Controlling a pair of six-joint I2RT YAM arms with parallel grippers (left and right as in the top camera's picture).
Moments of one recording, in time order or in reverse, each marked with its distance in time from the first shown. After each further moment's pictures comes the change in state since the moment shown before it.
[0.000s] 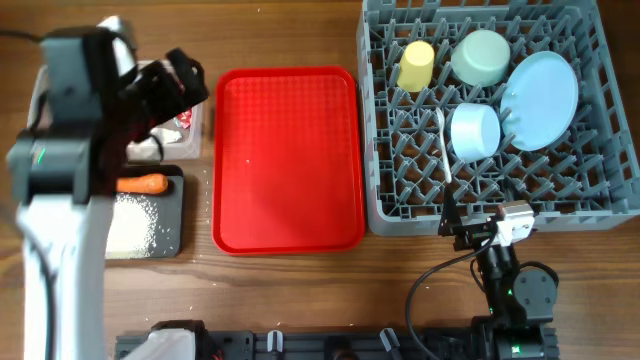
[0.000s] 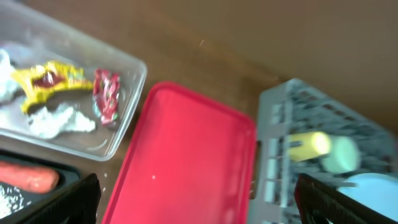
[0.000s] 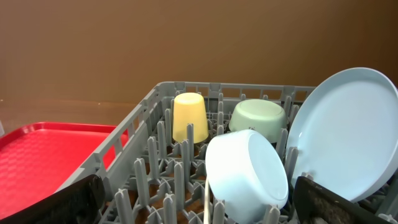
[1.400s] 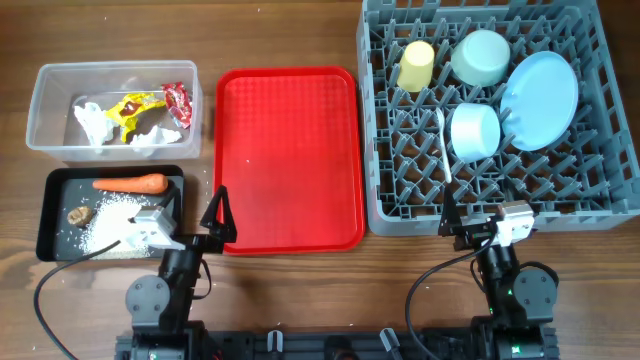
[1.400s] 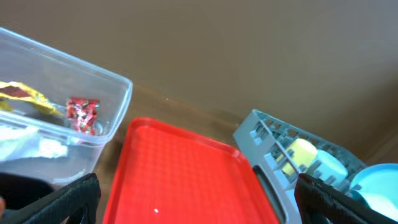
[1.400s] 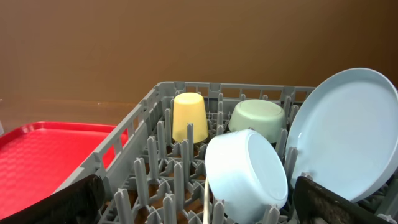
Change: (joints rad) left arm 0.000 -1.276 -1.575 1.013 0.016 0.004; right arm 0.000 -0.003 0.000 -0.003 0.000 -0.003
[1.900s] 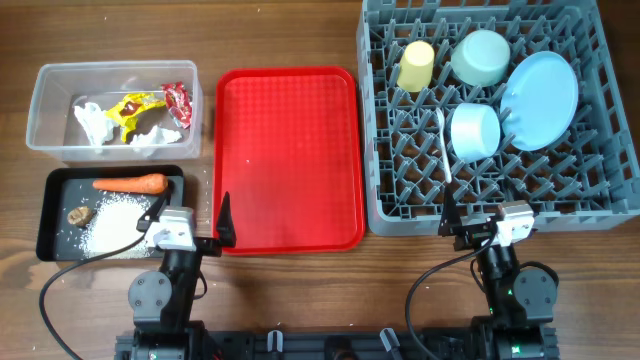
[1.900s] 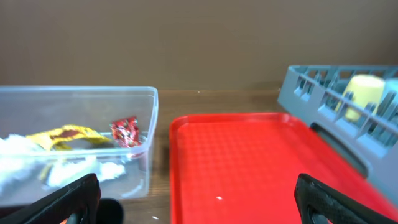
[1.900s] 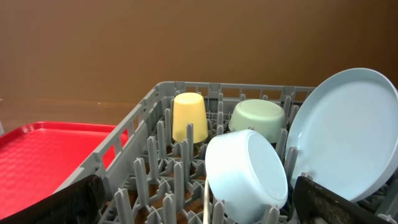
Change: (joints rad) left arm 0.000 -0.004 -0.003 -0.066 -0.030 0.454; right arm 0.000 0.000 0.000 0.000 0.000 0.000
